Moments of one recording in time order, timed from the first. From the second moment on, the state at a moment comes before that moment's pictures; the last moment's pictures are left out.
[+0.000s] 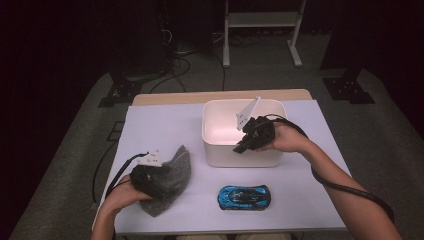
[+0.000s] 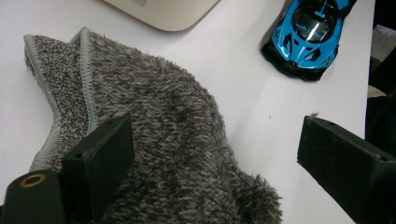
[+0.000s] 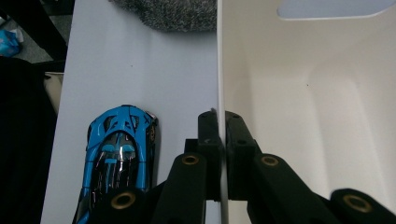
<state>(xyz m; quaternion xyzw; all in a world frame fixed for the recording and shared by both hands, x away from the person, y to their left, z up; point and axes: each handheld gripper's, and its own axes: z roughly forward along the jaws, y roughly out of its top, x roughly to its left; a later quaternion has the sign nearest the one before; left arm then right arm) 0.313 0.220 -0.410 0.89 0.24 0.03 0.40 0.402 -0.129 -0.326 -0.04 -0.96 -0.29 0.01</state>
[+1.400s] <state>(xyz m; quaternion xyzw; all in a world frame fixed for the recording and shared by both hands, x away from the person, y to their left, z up) 0.313 0.219 -0.412 0.89 0.24 0.03 0.40 0.382 -0.135 -0.315 -0.08 -0.94 -0.34 0.03</state>
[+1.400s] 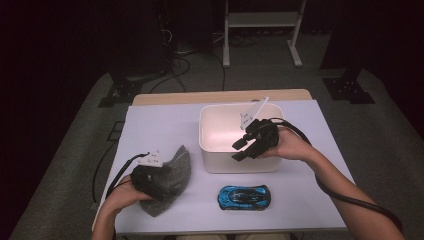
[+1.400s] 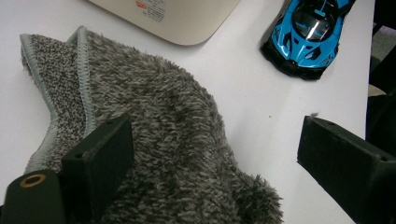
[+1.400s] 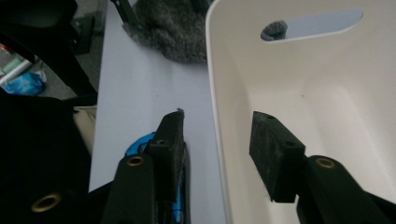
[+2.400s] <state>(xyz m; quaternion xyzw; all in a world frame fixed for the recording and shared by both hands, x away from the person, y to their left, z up) 0.312 0.220 -0.415 0.89 0.24 0.03 0.39 0.314 -0.170 -0.310 -0.07 -0.90 -0.43 0.02</state>
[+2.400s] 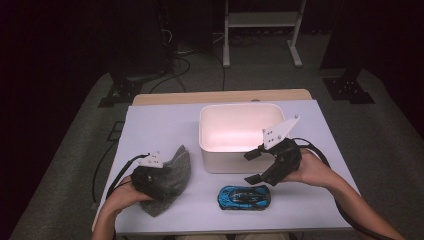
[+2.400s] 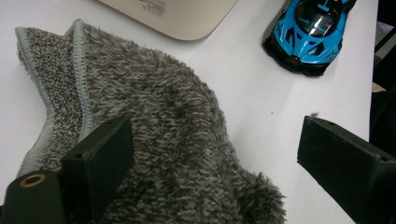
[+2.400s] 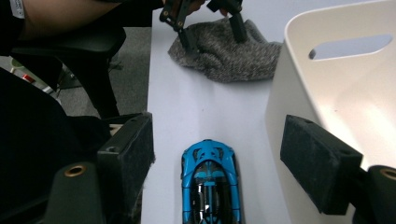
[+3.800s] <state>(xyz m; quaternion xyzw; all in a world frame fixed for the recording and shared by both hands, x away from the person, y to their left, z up) 0.310 0.219 -0.408 0.89 0.24 0.04 0.39 0.293 -0.148 -0.407 -0.08 -0.94 -0.34 0.02</state>
